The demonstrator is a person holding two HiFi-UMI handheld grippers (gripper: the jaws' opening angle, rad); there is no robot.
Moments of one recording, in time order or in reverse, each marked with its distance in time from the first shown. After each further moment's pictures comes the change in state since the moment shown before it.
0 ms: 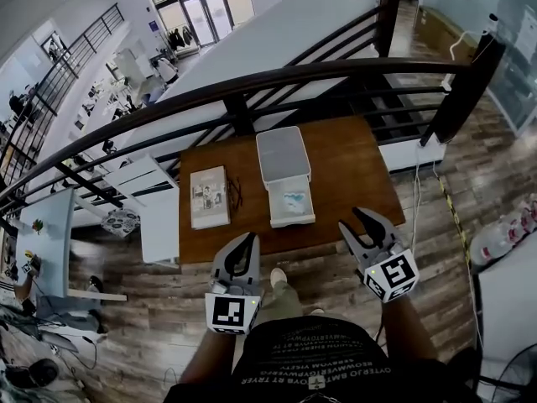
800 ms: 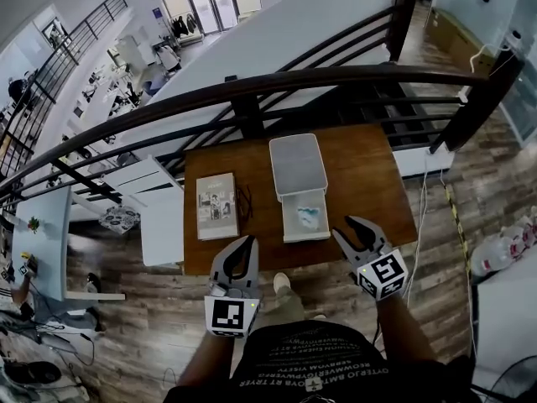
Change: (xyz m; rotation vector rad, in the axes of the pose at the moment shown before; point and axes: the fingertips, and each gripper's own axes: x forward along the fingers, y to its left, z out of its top) left arm 0.054 0.090 -0.025 -0.022 0.039 0.029; right arm 0.121 -0.004 -0.056 0.075 0.148 0.060
